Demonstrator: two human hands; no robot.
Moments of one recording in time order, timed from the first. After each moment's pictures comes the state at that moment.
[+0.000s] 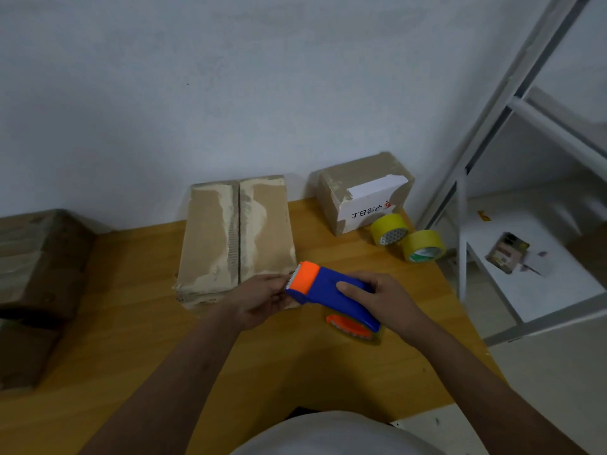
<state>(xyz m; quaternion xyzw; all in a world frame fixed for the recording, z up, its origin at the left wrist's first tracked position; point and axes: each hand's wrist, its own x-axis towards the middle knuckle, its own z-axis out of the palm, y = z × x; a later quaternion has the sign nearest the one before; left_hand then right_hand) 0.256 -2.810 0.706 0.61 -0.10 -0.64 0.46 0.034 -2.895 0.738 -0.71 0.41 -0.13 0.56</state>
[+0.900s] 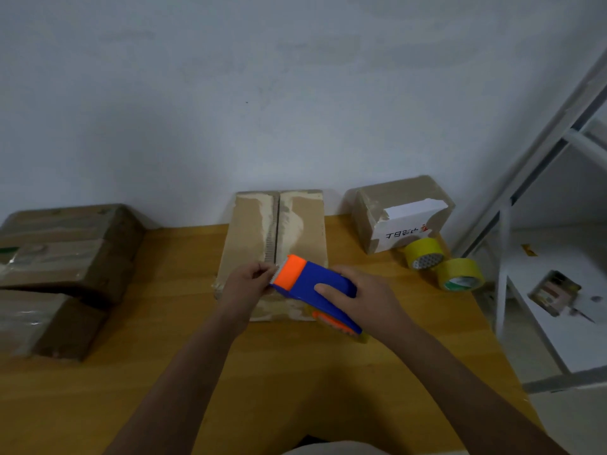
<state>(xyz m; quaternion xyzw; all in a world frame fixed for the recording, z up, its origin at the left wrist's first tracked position) 0.304 -2.767 0.720 0.72 -0.24 -0.37 0.54 0.102 -2.876 0.760 -0.82 0.29 -0.17 0.46</state>
